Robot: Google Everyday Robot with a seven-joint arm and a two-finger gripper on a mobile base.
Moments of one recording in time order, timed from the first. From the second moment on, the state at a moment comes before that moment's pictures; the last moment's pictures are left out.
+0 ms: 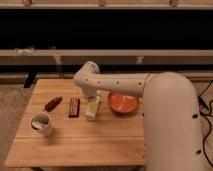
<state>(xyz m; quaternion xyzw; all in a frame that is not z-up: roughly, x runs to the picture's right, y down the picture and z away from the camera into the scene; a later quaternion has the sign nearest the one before) -0.088 0.078 0.853 -0.05 0.27 0.95 0.13</state>
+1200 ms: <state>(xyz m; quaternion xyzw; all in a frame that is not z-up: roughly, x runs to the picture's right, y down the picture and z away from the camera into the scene) -0.074 0.111 0.886 -0.10 0.29 0.91 0.26</state>
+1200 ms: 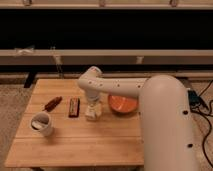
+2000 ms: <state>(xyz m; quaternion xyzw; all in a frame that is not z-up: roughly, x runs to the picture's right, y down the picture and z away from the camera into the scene) -0.078 0.120 0.881 -0.11 0.26 0.91 0.29</state>
